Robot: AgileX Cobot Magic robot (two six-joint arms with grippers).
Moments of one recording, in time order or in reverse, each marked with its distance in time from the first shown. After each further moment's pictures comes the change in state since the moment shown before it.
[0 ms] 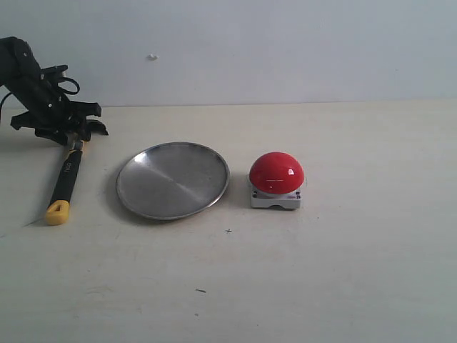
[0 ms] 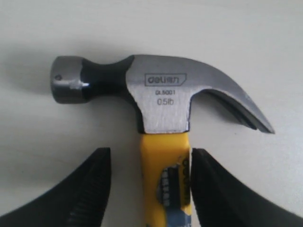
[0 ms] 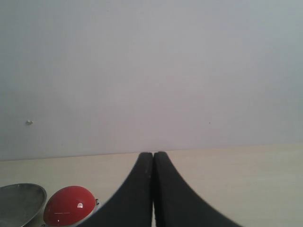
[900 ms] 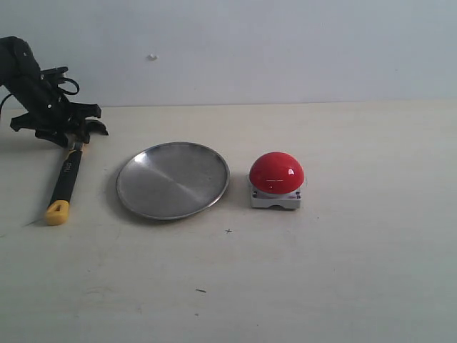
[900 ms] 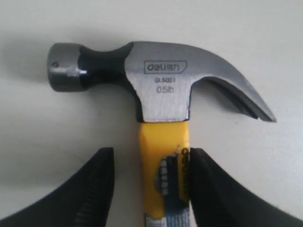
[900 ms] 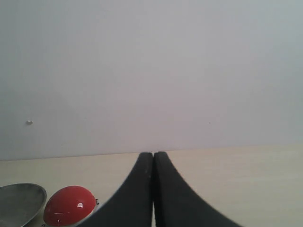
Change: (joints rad) left arm 0.000 0.000 0.000 0.001 0.030 0.000; right arm 0.000 0.000 0.000 0.000 0.000 0.000
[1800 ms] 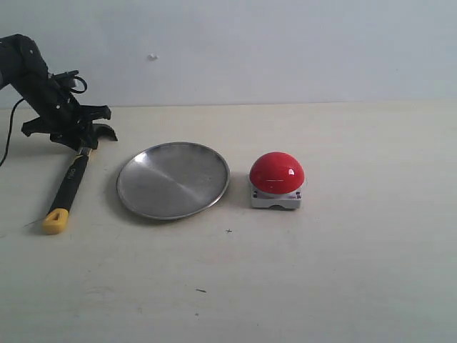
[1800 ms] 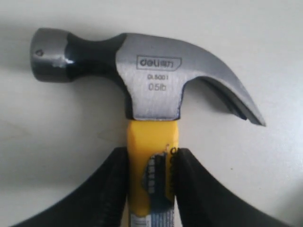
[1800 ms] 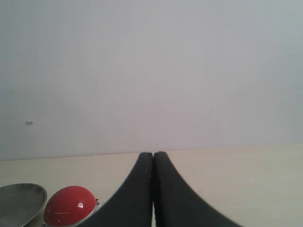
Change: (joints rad) left arm -0.026 -0.003 0.010 -0.068 0.085 0.009; right arm 0.000 0.000 0.000 0.000 0.000 0.000
